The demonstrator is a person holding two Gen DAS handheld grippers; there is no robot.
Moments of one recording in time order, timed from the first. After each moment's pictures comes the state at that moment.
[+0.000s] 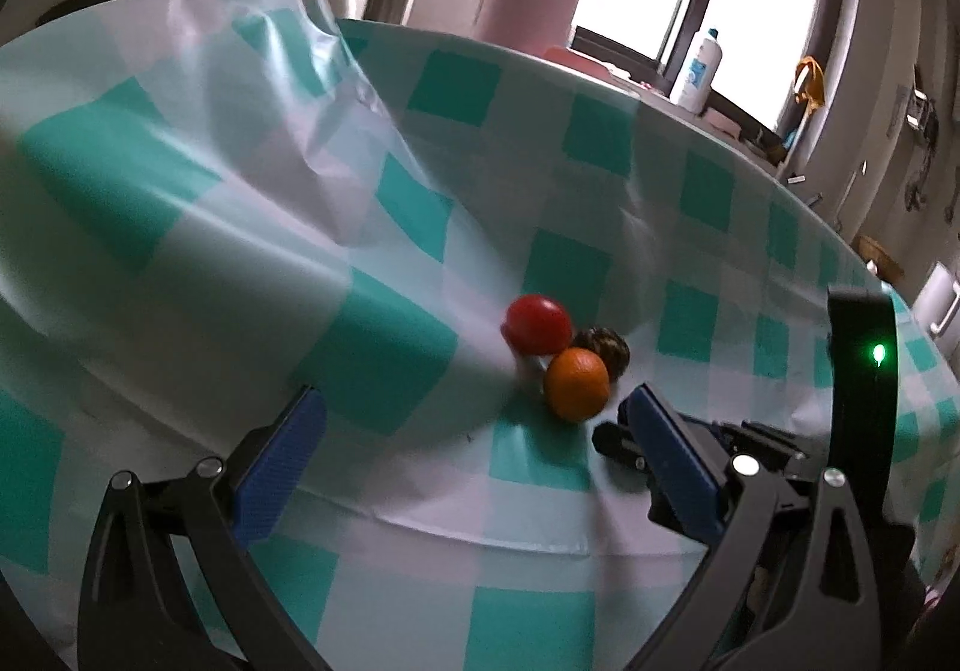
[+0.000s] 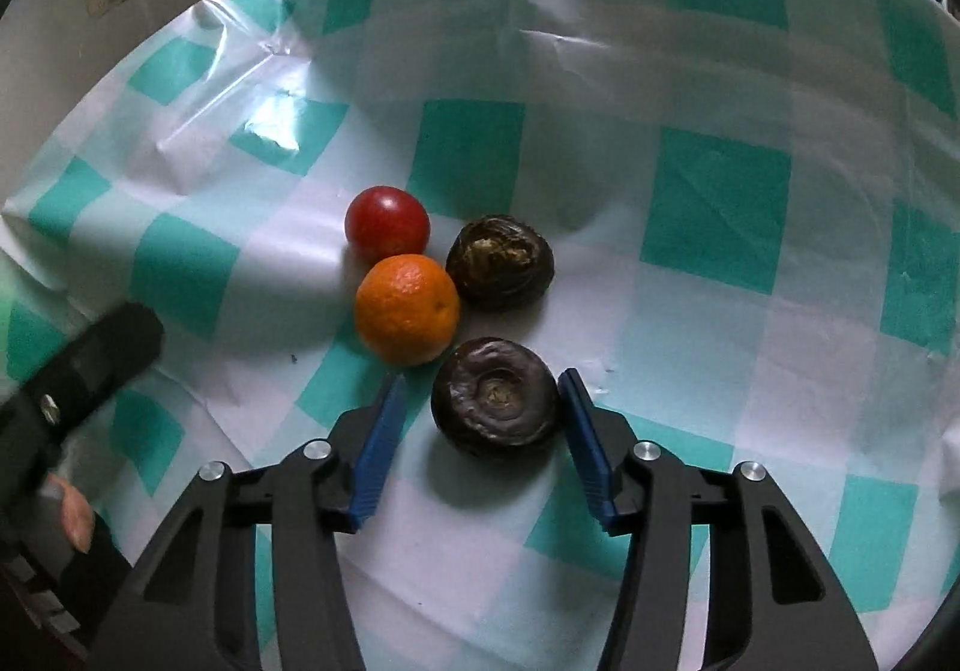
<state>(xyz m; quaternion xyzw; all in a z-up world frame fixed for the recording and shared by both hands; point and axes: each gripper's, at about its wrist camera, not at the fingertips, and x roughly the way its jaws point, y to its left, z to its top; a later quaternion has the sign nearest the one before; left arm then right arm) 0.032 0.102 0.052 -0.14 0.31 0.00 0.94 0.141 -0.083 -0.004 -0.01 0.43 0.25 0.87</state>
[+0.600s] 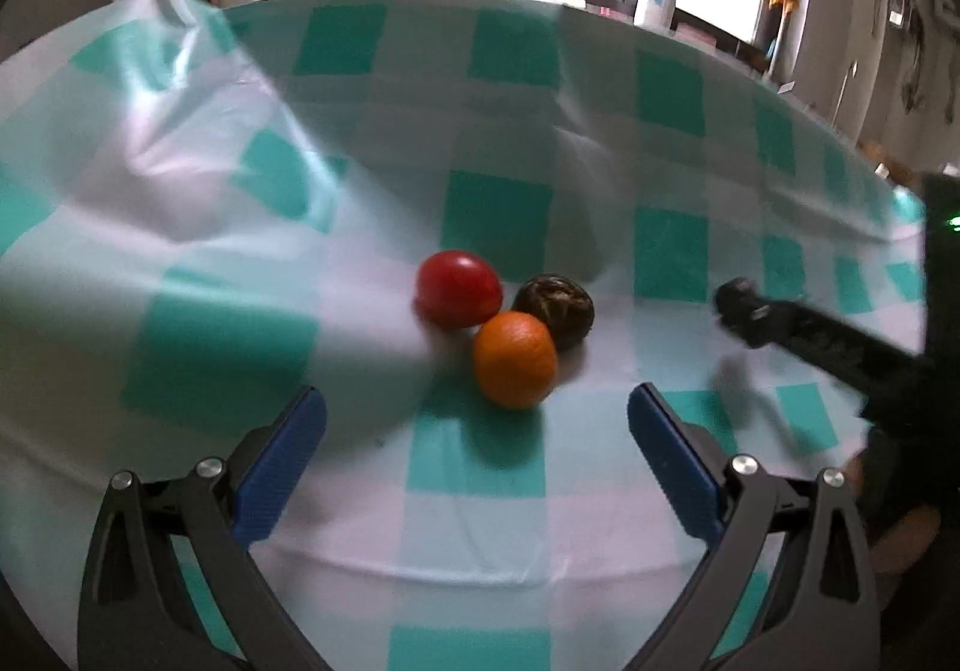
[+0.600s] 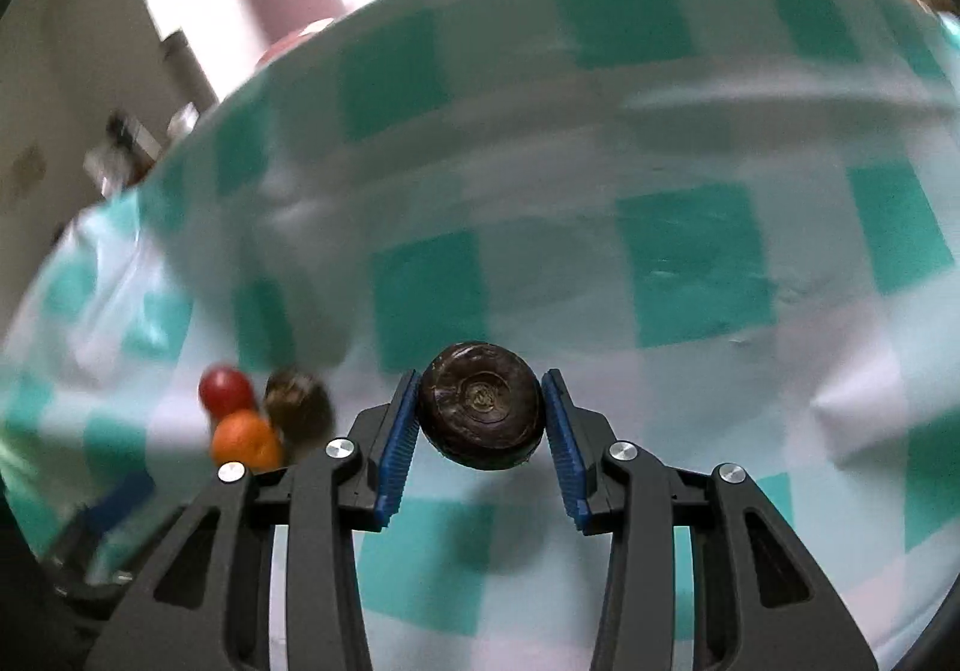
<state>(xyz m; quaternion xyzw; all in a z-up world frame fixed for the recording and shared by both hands) 0.076 0.039 0.029 -0.05 0.36 -0.01 0.93 0.158 -0.190 0.002 0.16 0.35 0.10 0.92</state>
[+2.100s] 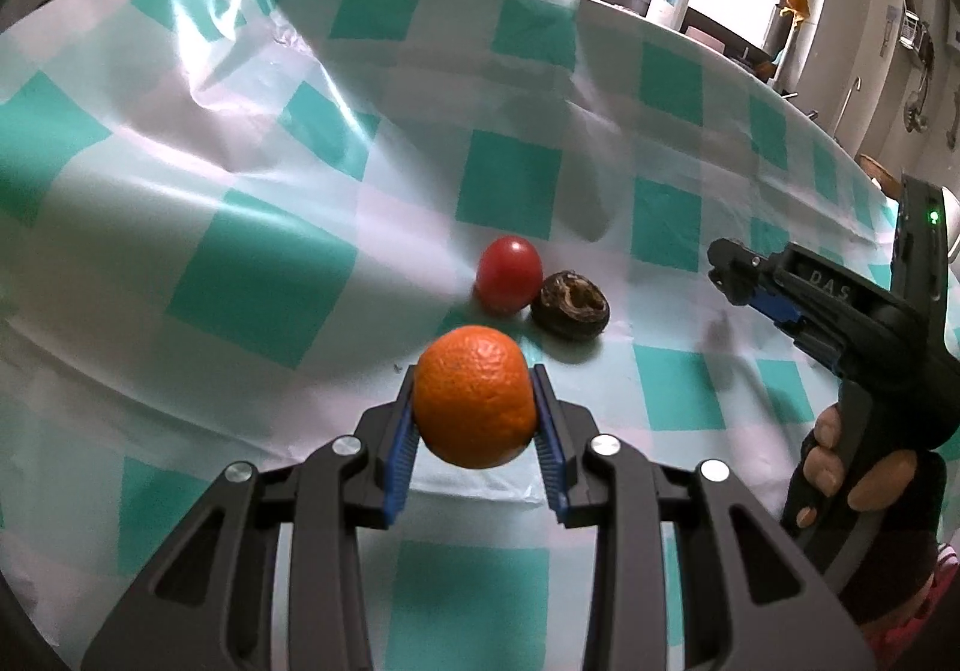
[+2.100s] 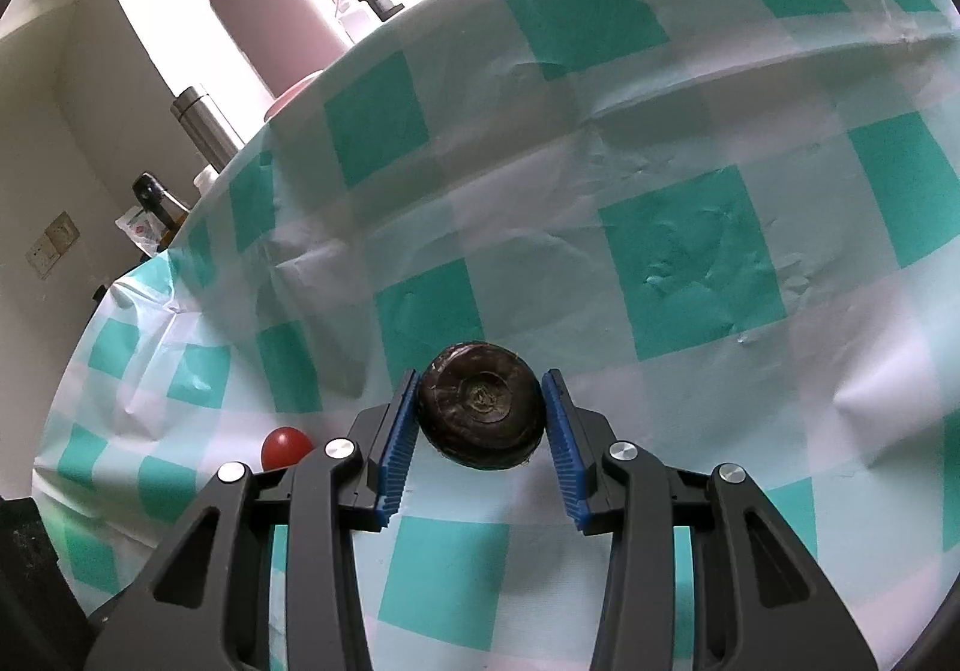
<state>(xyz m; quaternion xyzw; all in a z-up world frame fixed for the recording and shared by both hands) 0.036 0.060 0.032 -0.09 0.38 -0.01 0.92 0.157 -0.201 -0.002 0.21 0.34 0.14 0.91</state>
